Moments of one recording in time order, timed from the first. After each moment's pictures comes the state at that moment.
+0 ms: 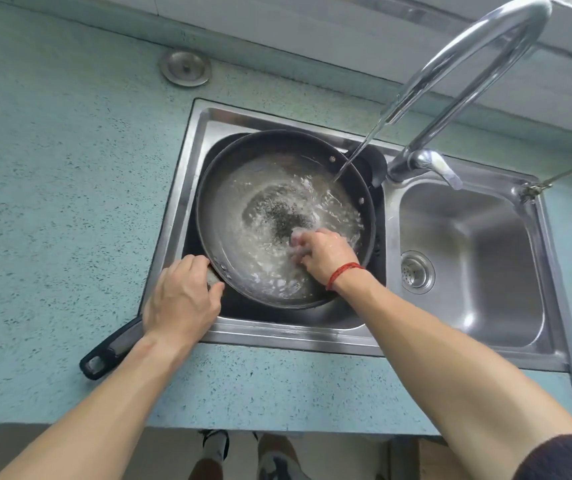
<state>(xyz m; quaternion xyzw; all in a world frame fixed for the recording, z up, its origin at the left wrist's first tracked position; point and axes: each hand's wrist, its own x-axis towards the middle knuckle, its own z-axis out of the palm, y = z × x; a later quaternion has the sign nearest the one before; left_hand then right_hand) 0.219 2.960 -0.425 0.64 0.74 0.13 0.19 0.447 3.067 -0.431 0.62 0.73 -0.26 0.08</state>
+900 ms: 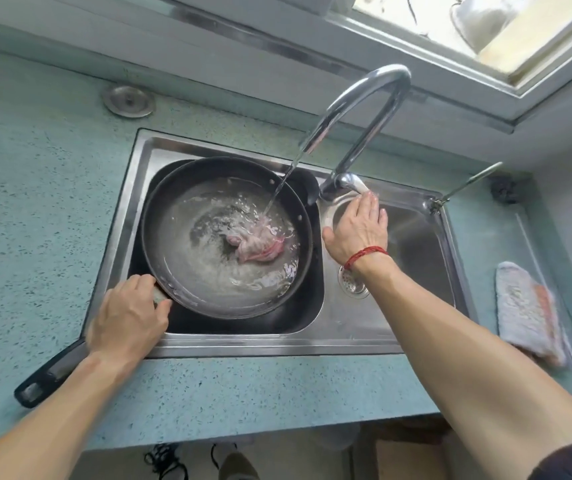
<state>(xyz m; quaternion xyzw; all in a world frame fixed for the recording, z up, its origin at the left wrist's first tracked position) 0.219 2.960 -0.421 0.62 0.75 0.13 0.21 0.540 3.088 -0.342 0.77 0.63 0.00 0.10</state>
